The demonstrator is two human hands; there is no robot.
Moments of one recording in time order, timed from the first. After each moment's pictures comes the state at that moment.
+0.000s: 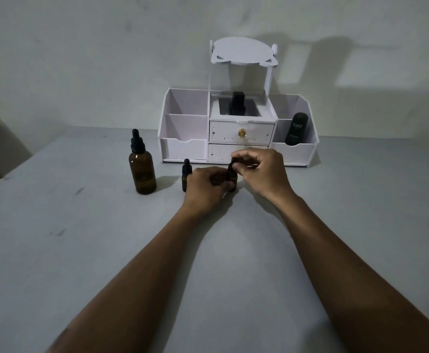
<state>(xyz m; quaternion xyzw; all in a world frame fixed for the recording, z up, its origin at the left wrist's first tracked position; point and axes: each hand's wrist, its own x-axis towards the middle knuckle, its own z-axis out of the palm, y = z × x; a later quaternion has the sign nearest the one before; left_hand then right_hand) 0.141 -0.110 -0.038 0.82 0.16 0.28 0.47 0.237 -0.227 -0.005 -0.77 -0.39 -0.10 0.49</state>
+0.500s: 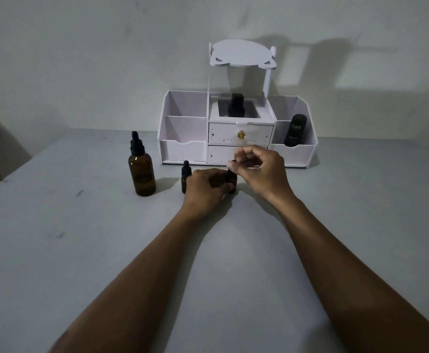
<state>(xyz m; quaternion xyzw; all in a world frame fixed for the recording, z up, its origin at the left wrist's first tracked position) 0.140 -0.109 -0.038 0.82 0.16 0.28 0.47 0.235 -0.228 -0.004 -0.75 -0.36 -0.08 0.54</state>
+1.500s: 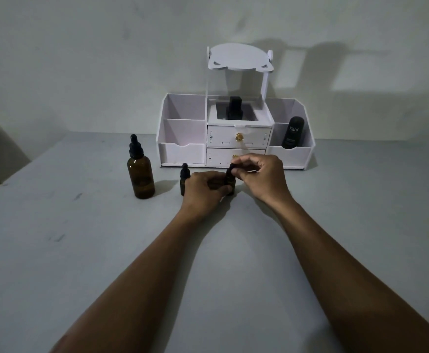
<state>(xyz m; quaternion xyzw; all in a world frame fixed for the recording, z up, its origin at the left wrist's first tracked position) 0.140 -0.109 -0.036 0.82 0.17 0.27 0.47 0.235 -0.230 -0.007 -0.77 -0.36 -0.08 0.52</state>
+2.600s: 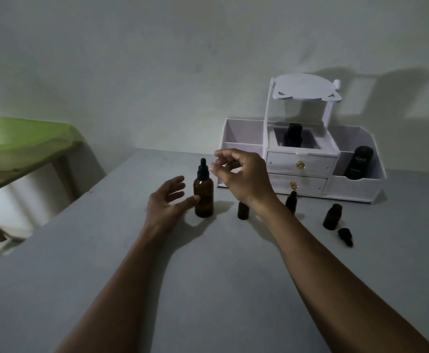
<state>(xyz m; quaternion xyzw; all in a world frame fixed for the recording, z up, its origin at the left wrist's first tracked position) 0.015 0.016 -0.024 0.74 0.26 0.37 0.51 0.154 -0.111 0.047 -0.70 -0.46 -0.03 0.55</state>
